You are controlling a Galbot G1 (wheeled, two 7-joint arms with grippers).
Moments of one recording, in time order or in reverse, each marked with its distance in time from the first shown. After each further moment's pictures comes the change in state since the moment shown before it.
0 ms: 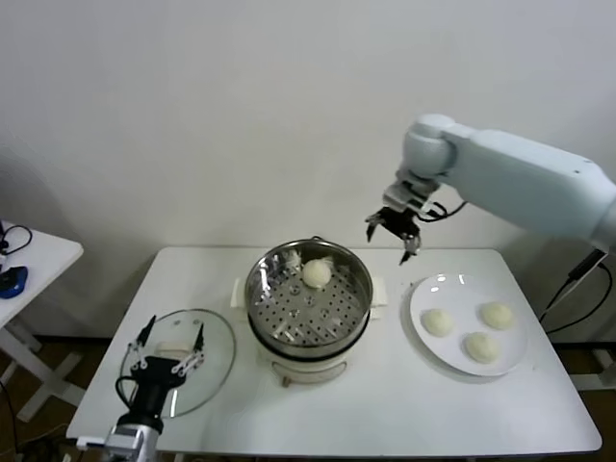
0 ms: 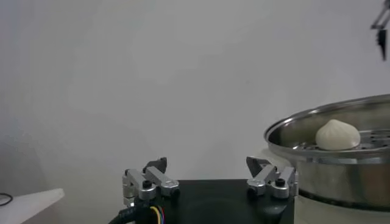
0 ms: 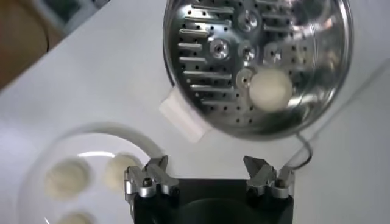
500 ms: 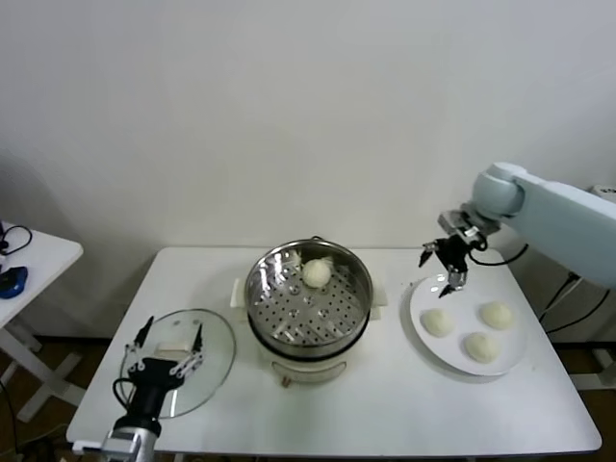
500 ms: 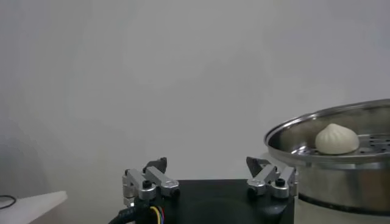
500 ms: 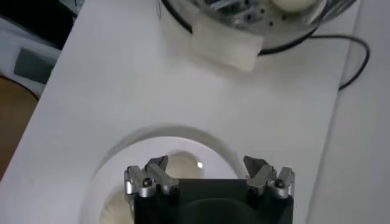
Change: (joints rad) left arm 0.014 -0.003 -0.005 -0.017 -0.001 -0.003 0.000; right arm -0.268 -0.125 0.134 -0.071 -0.051 -0.118 0.069
